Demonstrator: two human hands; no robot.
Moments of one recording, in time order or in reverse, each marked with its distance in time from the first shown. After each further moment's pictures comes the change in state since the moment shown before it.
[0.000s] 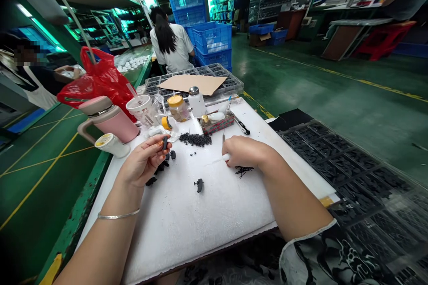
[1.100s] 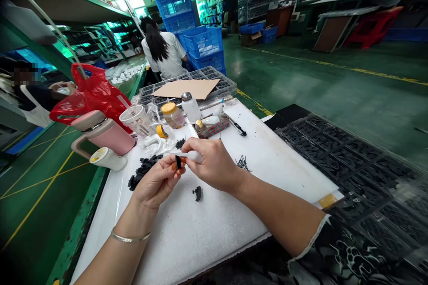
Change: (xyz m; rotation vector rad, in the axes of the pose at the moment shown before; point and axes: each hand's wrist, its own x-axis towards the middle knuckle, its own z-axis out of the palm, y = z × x) left_hand -0.005 -0.027 0.036 -0.218 -0.233 -0.200; right_hand 0.011 -0.060 0.026 0.579 1.000 -0.393
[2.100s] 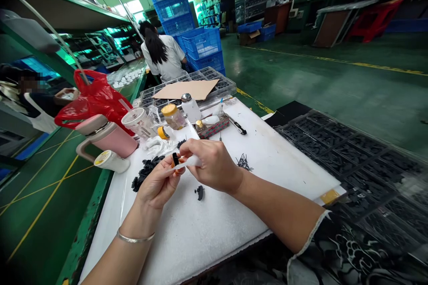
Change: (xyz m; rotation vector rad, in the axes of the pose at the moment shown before) left_hand 0.003 -0.002 -0.003 -0.063 0.017 0.043; right_hand -0.004 -0.001 0.002 -0.047 0.094 -0.195
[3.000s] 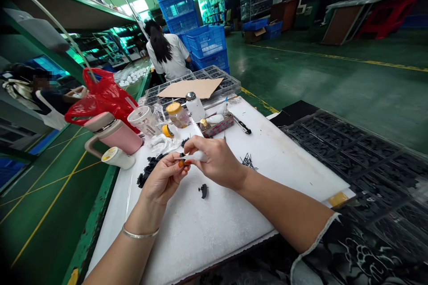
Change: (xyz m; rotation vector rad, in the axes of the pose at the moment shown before) left_hand -0.004 0.003 0.011 0.112 0.117 0.048; right_hand 0.002 0.006 0.000 0.172 -0.123 0.158
